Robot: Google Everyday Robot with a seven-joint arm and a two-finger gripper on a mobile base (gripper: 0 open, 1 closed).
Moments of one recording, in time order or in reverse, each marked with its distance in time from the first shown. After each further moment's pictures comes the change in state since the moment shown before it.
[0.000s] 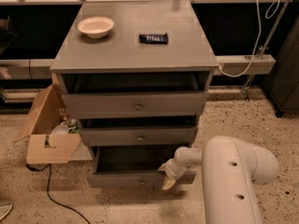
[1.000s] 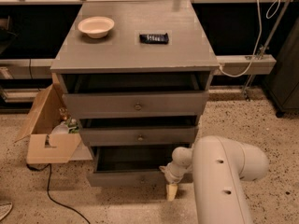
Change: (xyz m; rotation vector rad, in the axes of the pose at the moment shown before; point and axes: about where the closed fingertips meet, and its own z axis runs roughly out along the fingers) arm 0.007 0.039 0.016 -0.175 0.021 0.043
